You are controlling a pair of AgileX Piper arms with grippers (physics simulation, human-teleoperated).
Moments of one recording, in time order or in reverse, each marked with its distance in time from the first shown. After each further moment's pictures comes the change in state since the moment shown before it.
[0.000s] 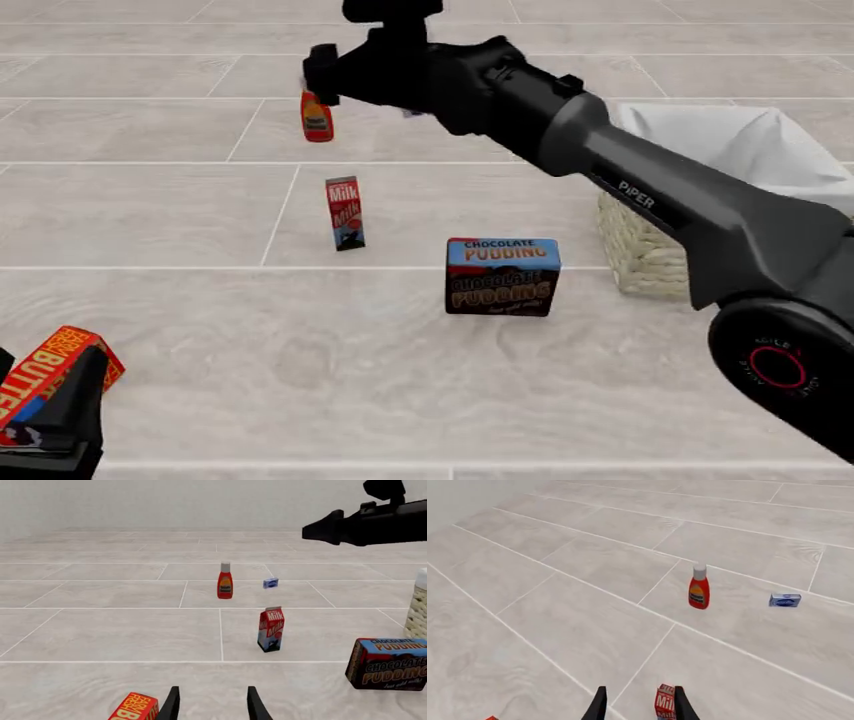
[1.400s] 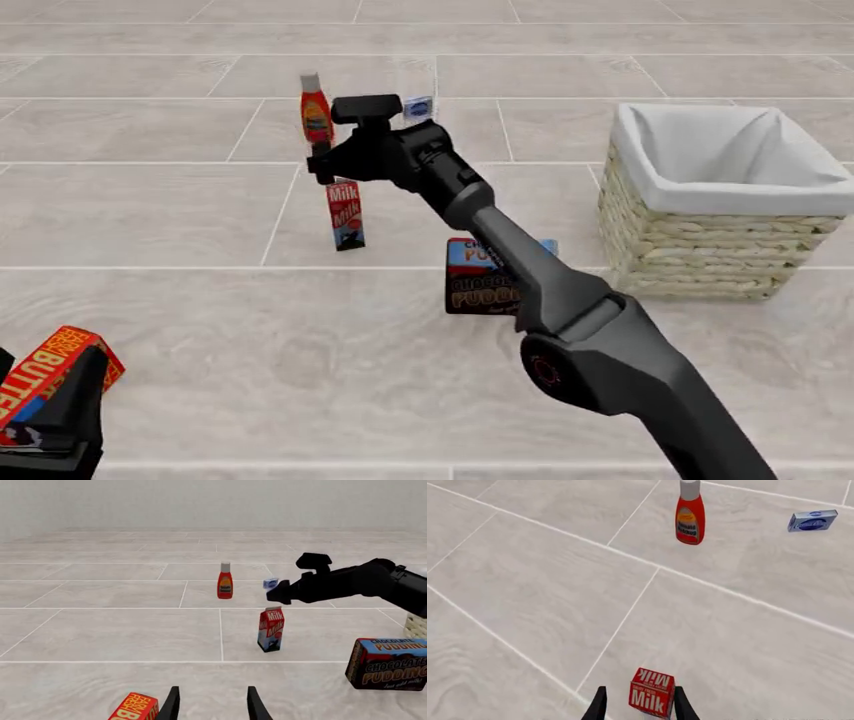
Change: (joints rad) left arm 0.000 0.000 0.000 0.000 0.000; right arm -0.033 0.664 -0.811 0.412 0.052
